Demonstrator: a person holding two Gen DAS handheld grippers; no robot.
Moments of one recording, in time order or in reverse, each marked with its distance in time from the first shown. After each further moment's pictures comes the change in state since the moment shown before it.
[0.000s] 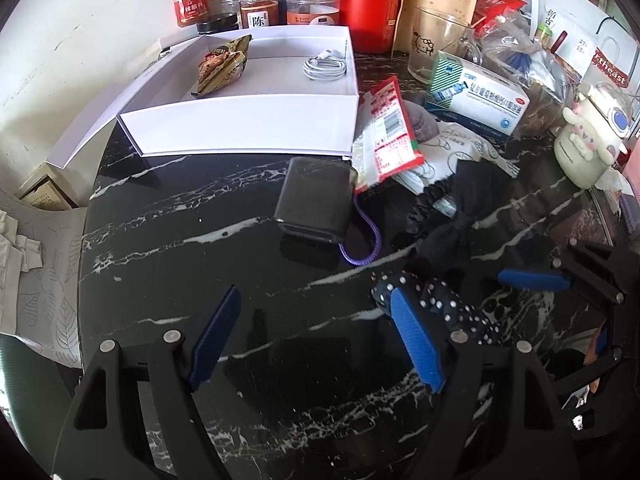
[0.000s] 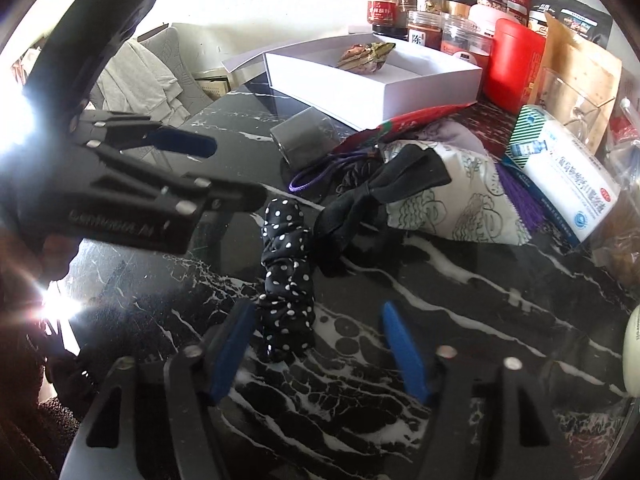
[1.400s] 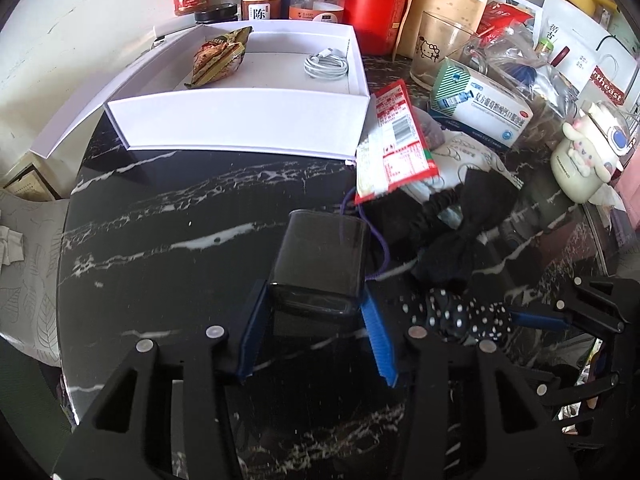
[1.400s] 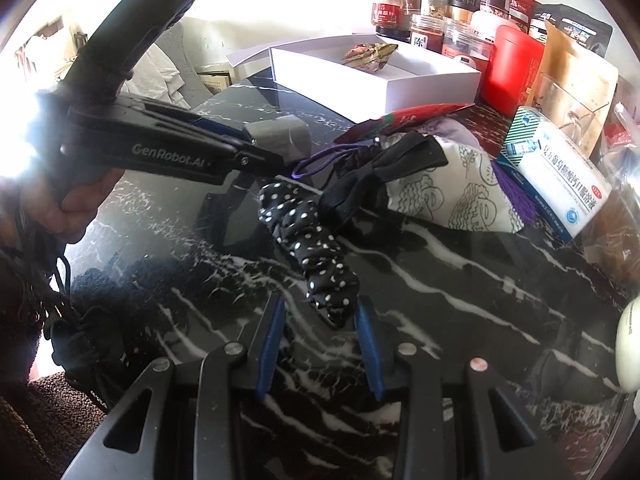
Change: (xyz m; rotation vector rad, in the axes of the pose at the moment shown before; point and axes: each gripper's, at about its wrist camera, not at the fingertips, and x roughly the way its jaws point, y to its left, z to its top) left arm 0.010 0.013 0.001 -0.034 -0.004 -0.067; right arm -0.006 0.007 -0.012 -0.028 -0.011 -0.030
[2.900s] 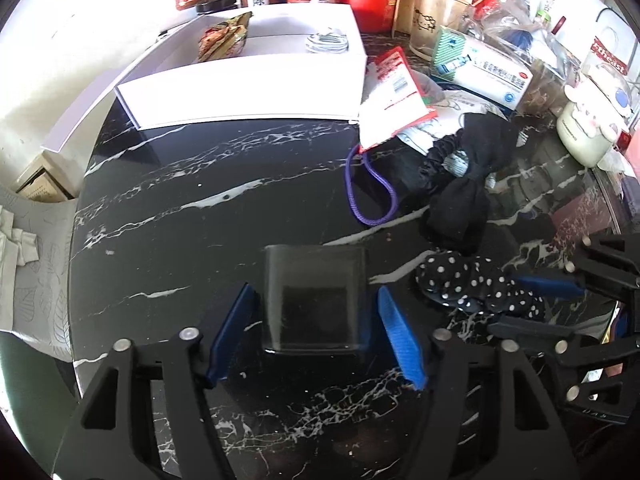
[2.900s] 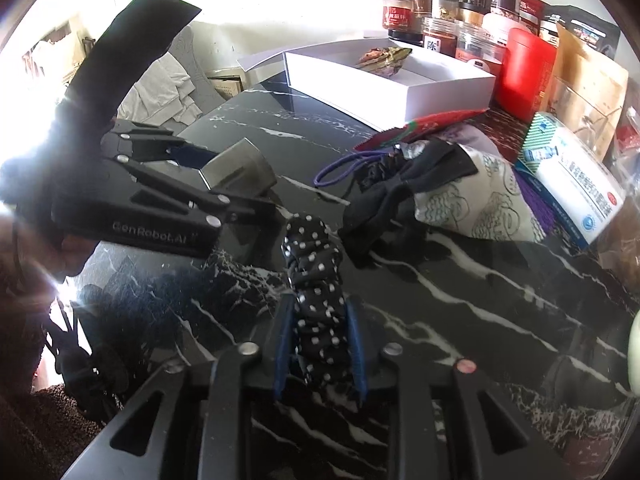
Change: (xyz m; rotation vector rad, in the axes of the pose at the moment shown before) left arm -0.002 -0.006 -0.024 0.053 0.035 0.060; right arm 0.003 0.011 0.003 -0.001 -0.016 0.039
